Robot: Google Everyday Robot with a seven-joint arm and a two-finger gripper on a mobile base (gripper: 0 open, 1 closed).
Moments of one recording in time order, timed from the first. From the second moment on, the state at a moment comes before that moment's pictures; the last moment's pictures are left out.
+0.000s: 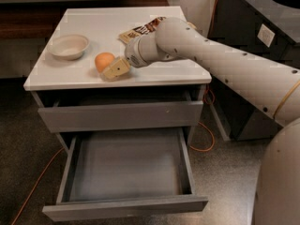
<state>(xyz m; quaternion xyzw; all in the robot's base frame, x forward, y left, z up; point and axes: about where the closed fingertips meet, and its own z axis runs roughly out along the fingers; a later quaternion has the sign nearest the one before) 0.730 0.087 0.853 -0.47 0.72 0.19 0.47</state>
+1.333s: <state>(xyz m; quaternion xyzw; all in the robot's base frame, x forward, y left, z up) 0.683 0.125 0.863 -0.52 0.68 0.19 0.47</state>
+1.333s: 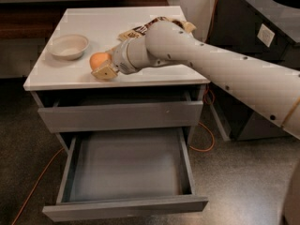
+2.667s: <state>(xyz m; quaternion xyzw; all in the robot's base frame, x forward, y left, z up) 0.516 0.080 0.777 -0.49 0.72 0.21 0.46</state>
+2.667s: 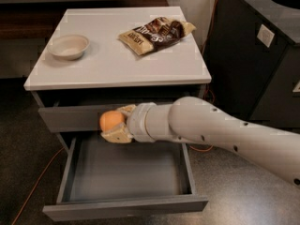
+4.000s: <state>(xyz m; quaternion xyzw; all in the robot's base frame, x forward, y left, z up) 0.525 -0.018 0.611 -0.48 0.77 0.16 0.38</state>
